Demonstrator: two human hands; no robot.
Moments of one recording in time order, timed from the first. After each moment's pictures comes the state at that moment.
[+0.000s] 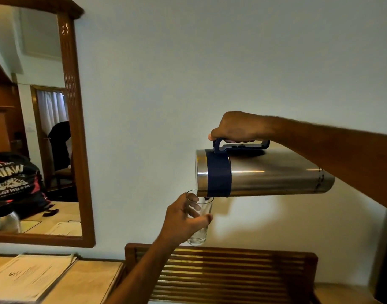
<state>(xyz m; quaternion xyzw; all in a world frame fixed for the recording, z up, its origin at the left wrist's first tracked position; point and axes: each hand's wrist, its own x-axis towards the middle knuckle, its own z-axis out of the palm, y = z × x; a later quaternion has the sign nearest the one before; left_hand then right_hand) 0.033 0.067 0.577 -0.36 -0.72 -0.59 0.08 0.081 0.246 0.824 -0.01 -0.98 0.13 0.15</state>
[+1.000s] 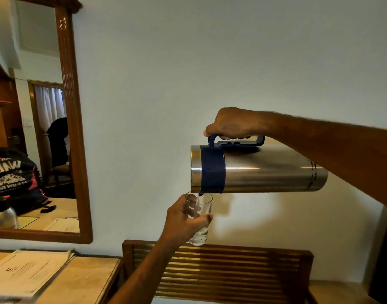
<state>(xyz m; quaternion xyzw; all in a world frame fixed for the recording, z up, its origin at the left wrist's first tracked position) 0.032 0.078 0.563 -0.35 -0.71 -0.61 0.09 0.076 0.241 0.829 0.01 -0.98 0.12 0.14</state>
